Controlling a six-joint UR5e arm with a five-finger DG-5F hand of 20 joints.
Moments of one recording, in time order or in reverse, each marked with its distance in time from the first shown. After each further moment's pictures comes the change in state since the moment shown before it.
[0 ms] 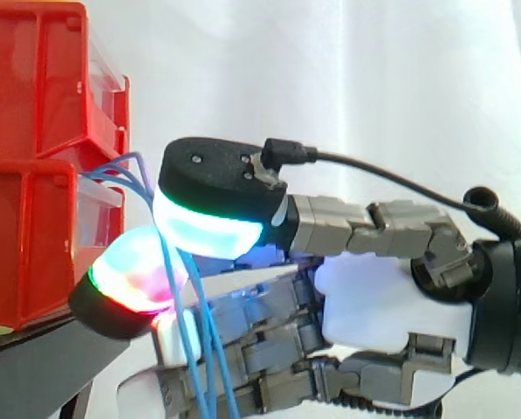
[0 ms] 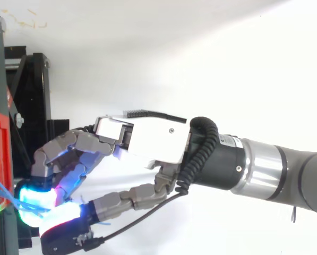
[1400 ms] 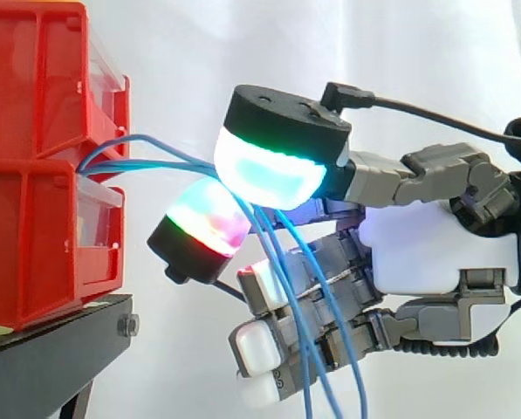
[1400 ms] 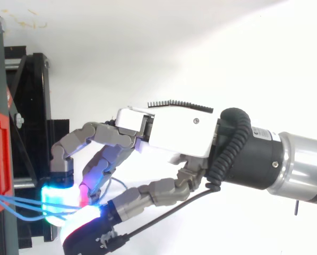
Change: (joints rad) arm -0.001 0.090 0.002 -0.253 0.000 0.069
